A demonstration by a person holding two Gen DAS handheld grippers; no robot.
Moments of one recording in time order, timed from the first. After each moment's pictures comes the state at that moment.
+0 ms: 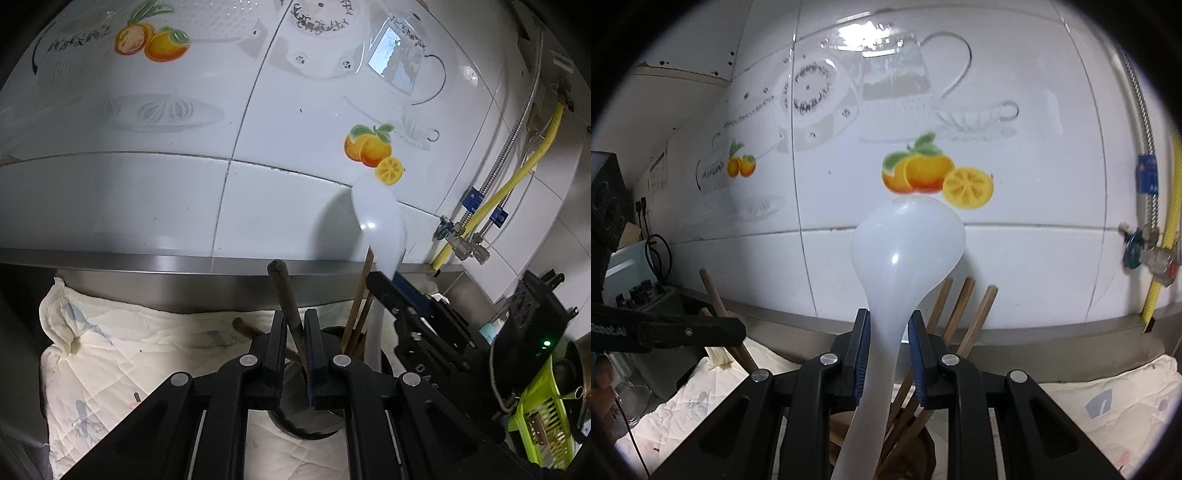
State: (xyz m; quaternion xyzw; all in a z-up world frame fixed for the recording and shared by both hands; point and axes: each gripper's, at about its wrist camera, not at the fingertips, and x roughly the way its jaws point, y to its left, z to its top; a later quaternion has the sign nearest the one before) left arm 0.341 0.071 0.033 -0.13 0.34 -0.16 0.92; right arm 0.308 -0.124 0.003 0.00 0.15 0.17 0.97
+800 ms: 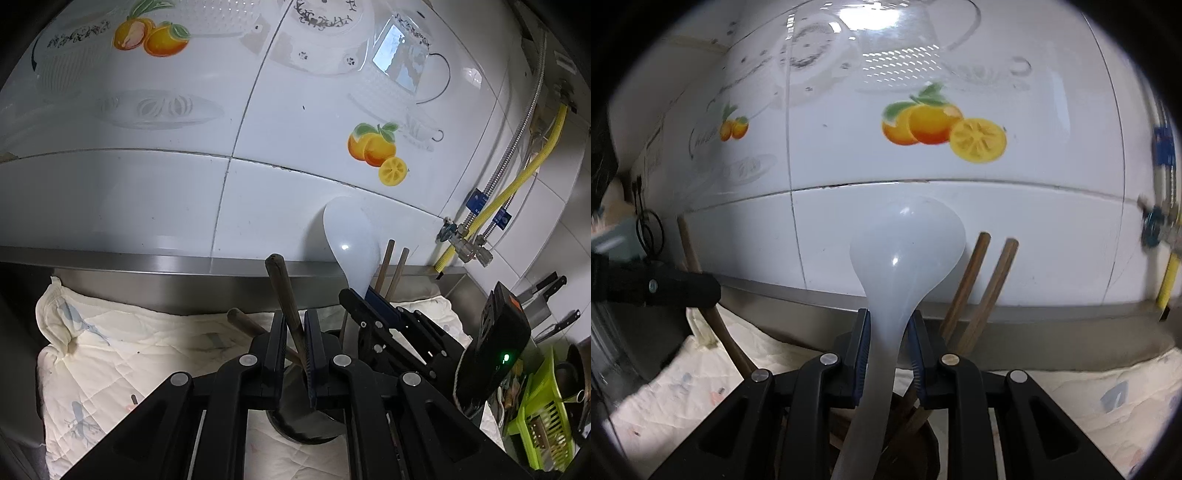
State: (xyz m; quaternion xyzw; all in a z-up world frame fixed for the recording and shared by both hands) left arm 0.347 0.069 0.029 -0.13 0.34 -0.16 0.92; right arm 0.325 -0.120 -0.020 0.00 0.18 0.18 0.97
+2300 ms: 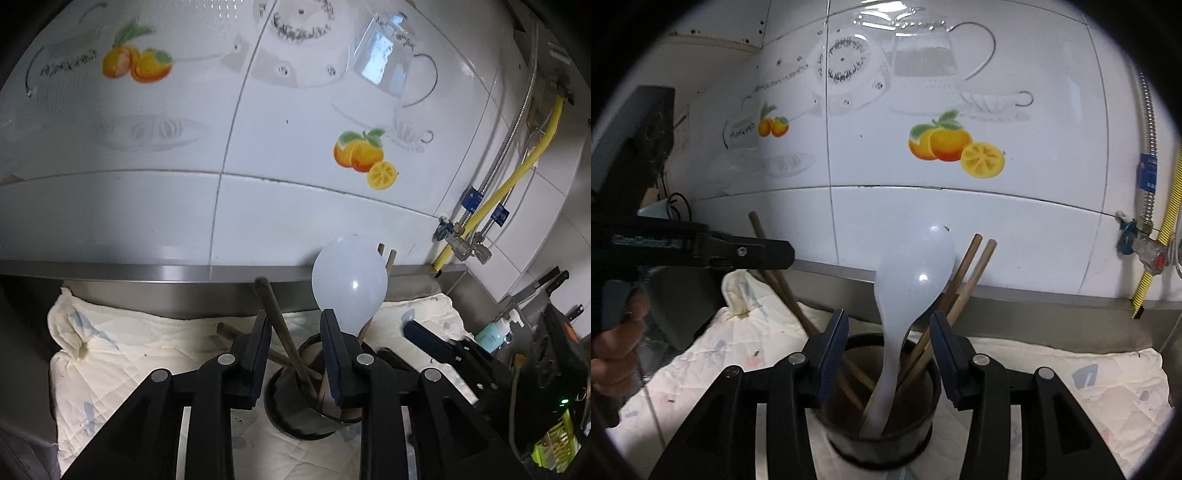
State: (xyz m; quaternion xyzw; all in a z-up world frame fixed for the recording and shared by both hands) left arm 0.338 0.063 0.049 -0.11 0.34 -0.15 0.92; right arm 0.261 -0.126 0.023 -0.04 0.23 0.19 0.95
